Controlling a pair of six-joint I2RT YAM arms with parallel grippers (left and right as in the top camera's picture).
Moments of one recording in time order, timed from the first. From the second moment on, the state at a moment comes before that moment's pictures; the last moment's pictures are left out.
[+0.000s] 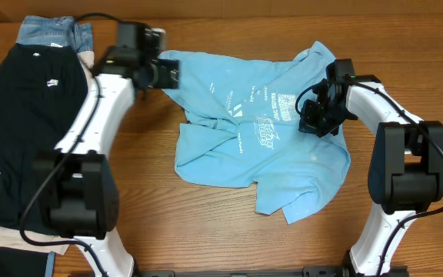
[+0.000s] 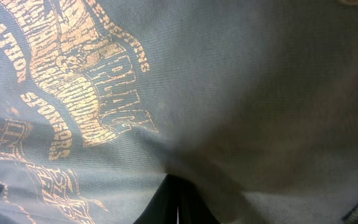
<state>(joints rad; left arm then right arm) -0.09 1.95 1.57 -0.58 0.14 -0.06 0.02 2.08 1.40 -0.83 -0.33 0.28</state>
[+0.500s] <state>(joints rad) -0.04 2.14 1.57 -0.41 0.06 -0.08 0.02 2.08 1.40 -0.82 -0.33 0.28</state>
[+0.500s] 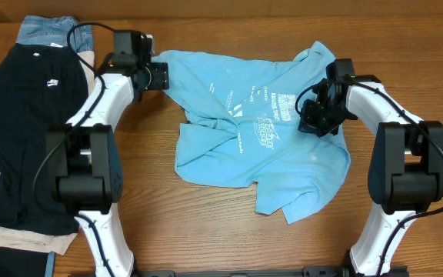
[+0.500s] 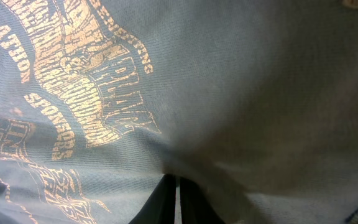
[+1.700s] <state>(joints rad) -0.01 2.31 1.73 -0.38 -0.01 -0.08 0.02 2.08 1.40 -0.82 -0.34 0.28</state>
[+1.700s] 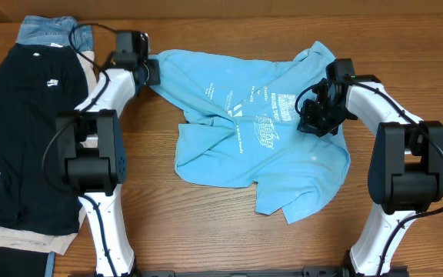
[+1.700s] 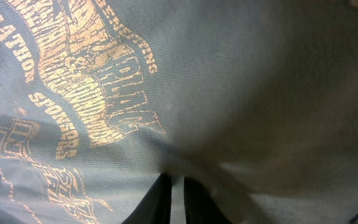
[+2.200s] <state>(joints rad) 0.09 2.32 2.18 -0.71 -0.14 0.05 0.02 2.08 1.40 -0.83 -0.34 0.28</state>
